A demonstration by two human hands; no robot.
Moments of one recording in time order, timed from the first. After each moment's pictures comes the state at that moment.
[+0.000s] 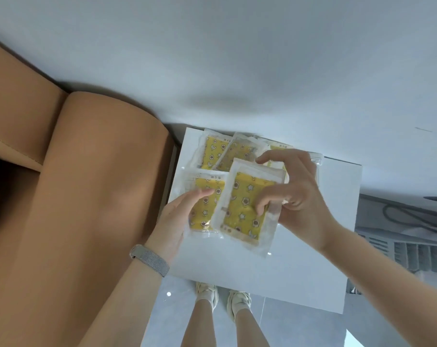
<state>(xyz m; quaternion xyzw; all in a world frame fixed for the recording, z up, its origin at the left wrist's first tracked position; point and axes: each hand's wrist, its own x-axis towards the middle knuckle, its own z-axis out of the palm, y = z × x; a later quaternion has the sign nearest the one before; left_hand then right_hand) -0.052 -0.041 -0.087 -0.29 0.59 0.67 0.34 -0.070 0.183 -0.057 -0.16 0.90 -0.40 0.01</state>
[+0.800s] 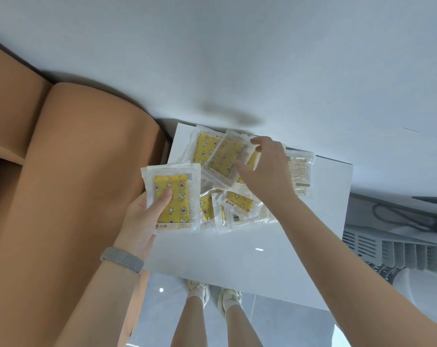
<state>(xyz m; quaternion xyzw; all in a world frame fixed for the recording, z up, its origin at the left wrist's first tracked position) -0.051 -0.061 -0.089 -0.37 0.52 0.73 0.23 -0.112 0.155 -0.088 0.16 0.91 -0.33 0.19</state>
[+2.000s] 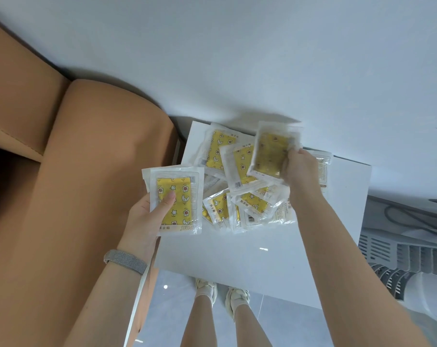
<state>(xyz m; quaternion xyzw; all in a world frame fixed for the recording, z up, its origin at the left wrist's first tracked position) -0.047 -0.085 -0.096 -0.38 0.57 0.70 0.21 -0.121 0.169 -0.117 0.44 0.71 -0.54 0.11</state>
